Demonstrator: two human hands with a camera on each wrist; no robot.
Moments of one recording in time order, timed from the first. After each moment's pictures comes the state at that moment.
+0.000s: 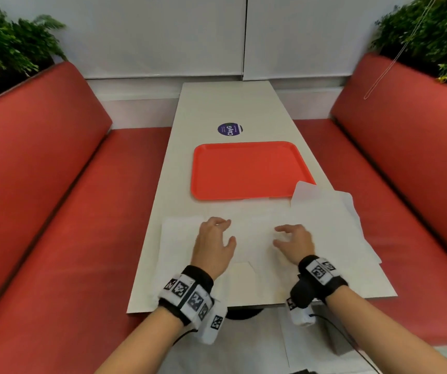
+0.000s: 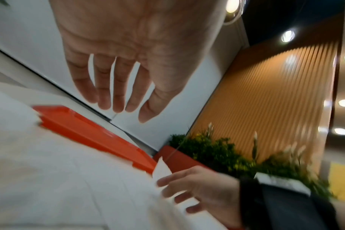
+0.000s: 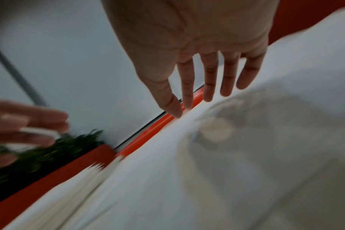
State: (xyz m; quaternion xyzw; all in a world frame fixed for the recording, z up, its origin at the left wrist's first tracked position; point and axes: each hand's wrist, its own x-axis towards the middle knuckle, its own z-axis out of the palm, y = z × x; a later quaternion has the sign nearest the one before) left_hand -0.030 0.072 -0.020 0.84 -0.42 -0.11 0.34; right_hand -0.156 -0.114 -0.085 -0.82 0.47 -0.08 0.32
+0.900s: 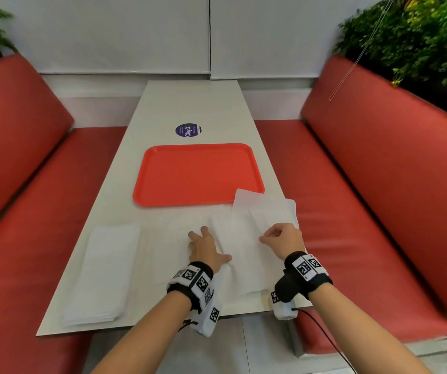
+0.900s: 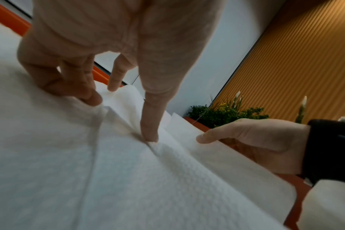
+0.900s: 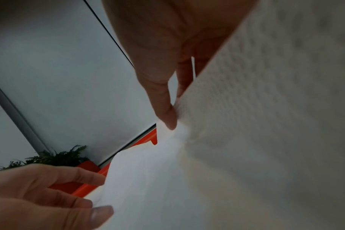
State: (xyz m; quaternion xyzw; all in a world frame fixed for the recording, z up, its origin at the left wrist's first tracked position) left_hand -0.101 -0.075 -0.080 0.90 -0.26 -0.25 0.24; right_hand -0.233 -0.222 -0.070 -0.77 0.50 -0.12 0.37
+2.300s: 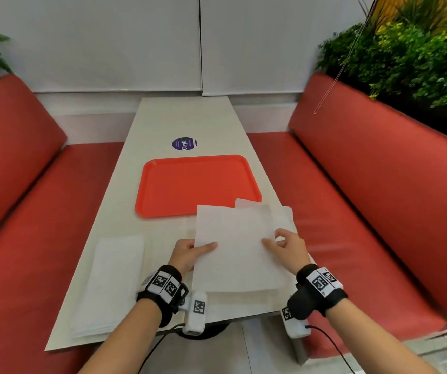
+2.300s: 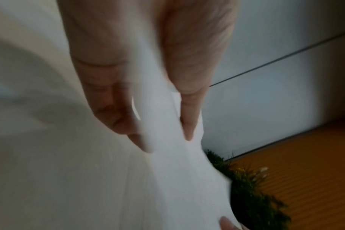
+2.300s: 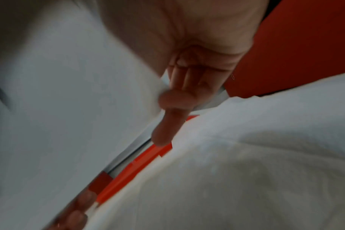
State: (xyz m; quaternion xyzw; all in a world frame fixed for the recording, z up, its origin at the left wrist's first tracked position) left_hand -0.058 -0.024 -0.054 0.70 -0.15 -0.42 0.55; right_hand -0.257 -0.188 -0.048 -0.74 0.43 -0.20 0.47
